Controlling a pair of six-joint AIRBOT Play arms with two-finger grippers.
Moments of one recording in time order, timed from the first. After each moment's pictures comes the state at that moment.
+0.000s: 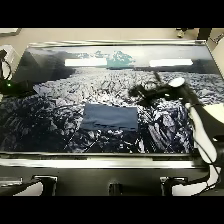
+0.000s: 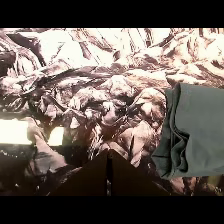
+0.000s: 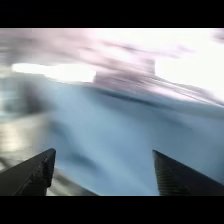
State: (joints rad) left arm 0.19 -1.28 1.49 1.25 -1.37 -1.47; right arm 0.02 -1.66 1.37 -0.69 1.19 1.51
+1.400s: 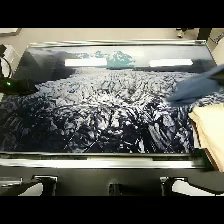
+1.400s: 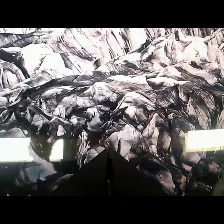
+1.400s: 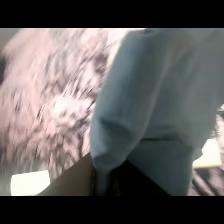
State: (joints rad) left arm 0.13 -1.23 1.49 1.23 -1.35 -1.46; right arm -0.66 -1.40 1.82 -0.82 1.64 1.62
